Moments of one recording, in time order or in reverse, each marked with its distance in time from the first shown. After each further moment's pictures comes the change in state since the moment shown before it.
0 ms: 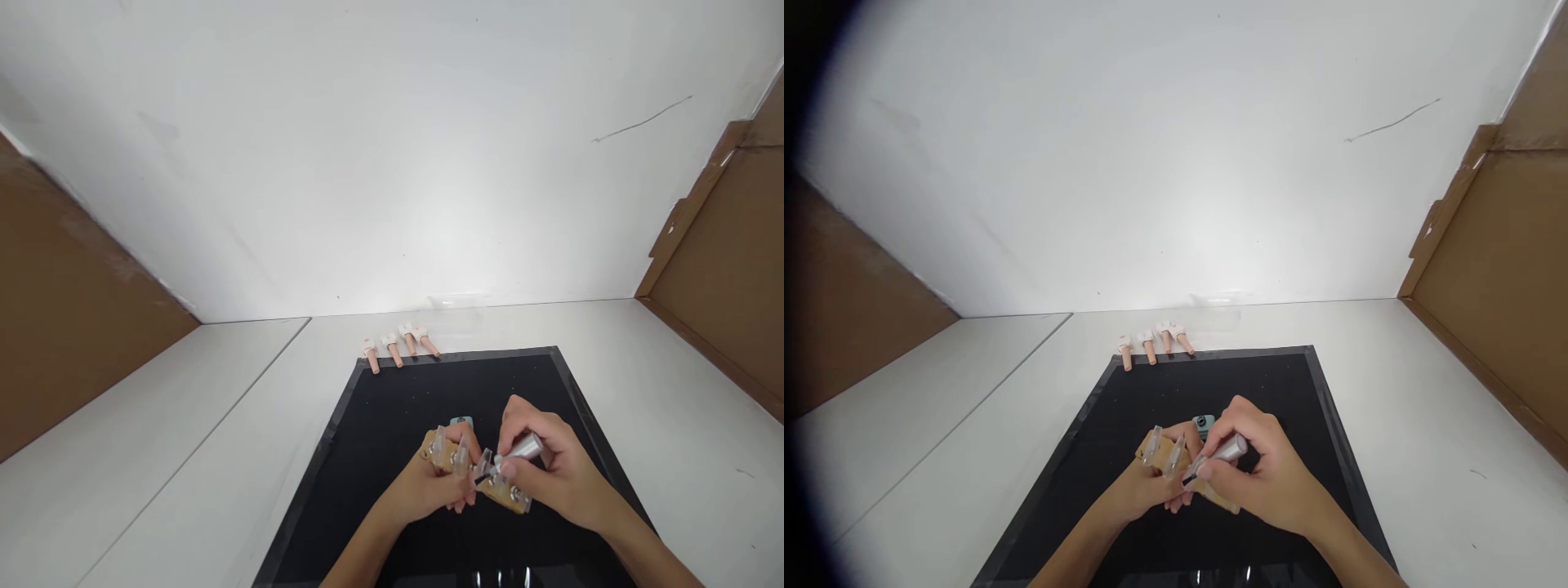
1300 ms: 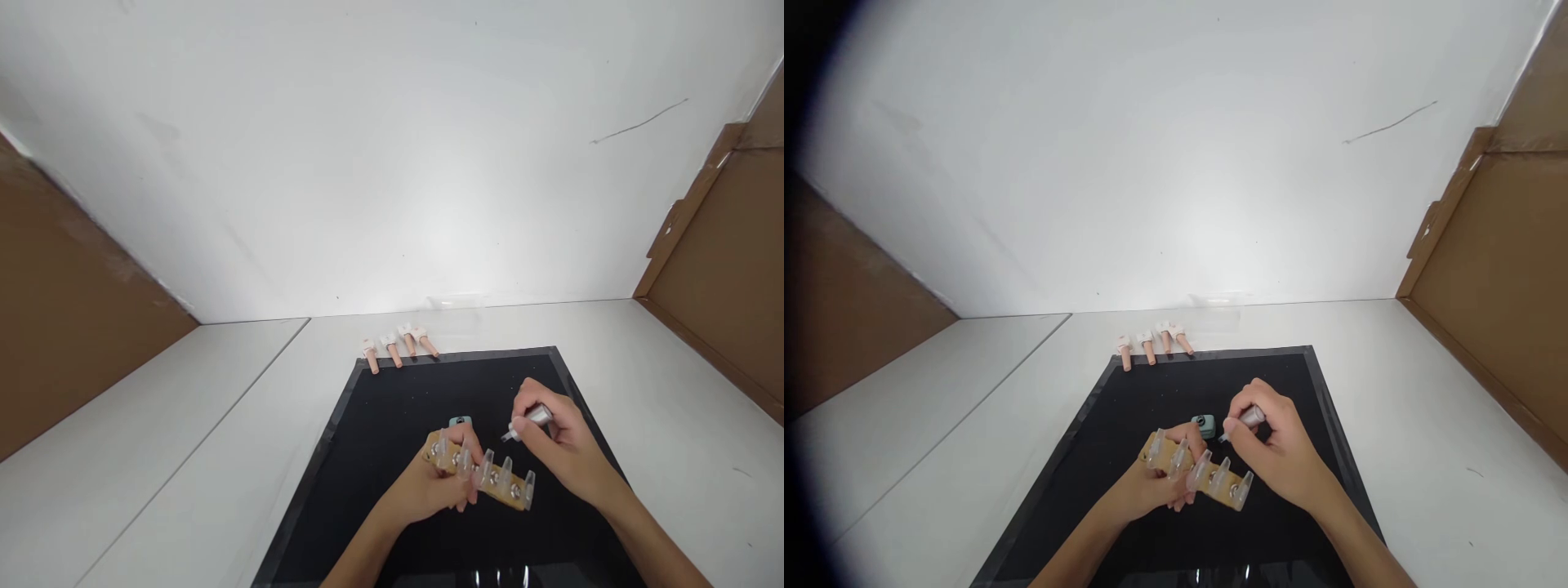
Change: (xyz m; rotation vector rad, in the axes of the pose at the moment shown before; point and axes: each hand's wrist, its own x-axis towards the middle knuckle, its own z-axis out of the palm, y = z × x) left_hand 0.001 0.001 0.002 0.004 -0.023 0.040; right_hand 0.006 -0.001 -0.010 -0.193 0.097 0.034
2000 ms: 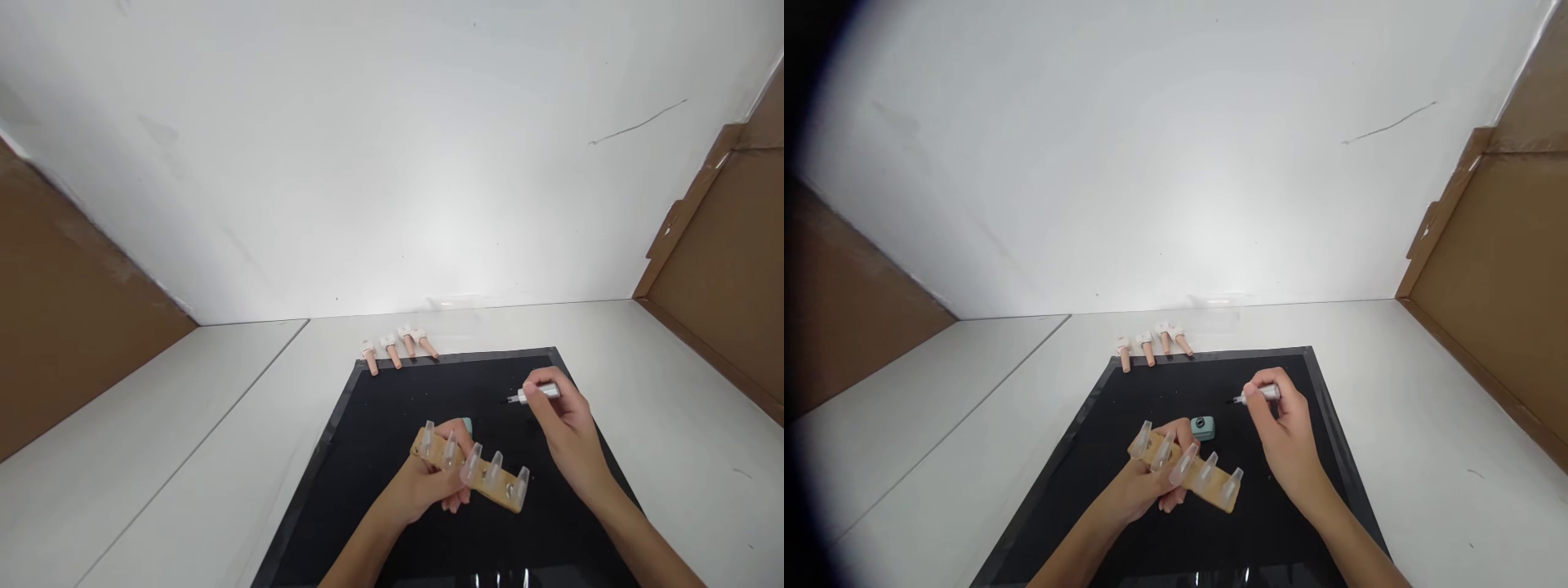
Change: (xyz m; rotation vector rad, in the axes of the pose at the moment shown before) left_hand -0.001 -0.012 -0.007 -0.141 0.017 0.052; right_hand 0.002 0.006 0.008 0.058 0.364 0.251
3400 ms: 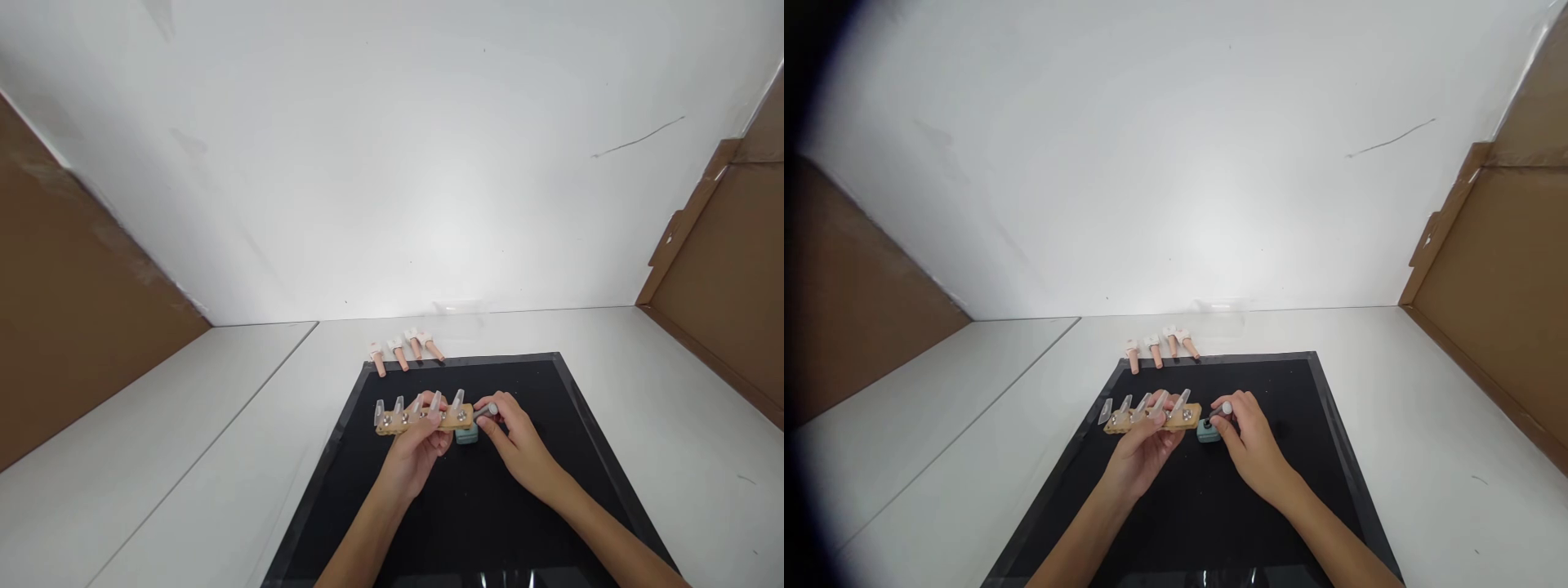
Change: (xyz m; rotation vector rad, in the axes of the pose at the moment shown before) left_hand 0.004 0.024 0.003 -0.332 0.424 0.145; right_hand -0.004 0.040 0.028 -0.213 -0.306 -0.179
